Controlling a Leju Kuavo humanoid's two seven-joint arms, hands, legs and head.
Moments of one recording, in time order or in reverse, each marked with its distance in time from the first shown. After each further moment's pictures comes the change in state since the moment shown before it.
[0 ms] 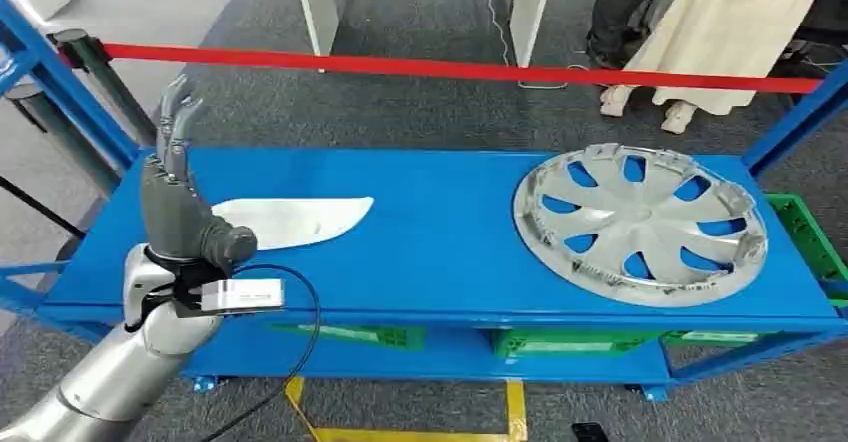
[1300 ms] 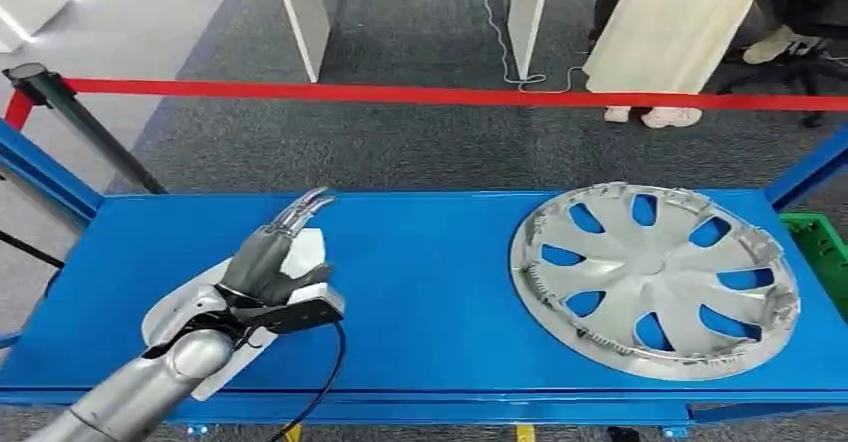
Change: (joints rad) left arm 0.106 0.075 -0.042 0.300 0.062 -0.312 0.127; right arm -0.010 0.001 -0.128 0.002 -0.053 0.016 -0.016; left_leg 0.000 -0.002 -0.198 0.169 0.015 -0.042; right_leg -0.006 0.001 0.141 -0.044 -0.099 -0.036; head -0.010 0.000
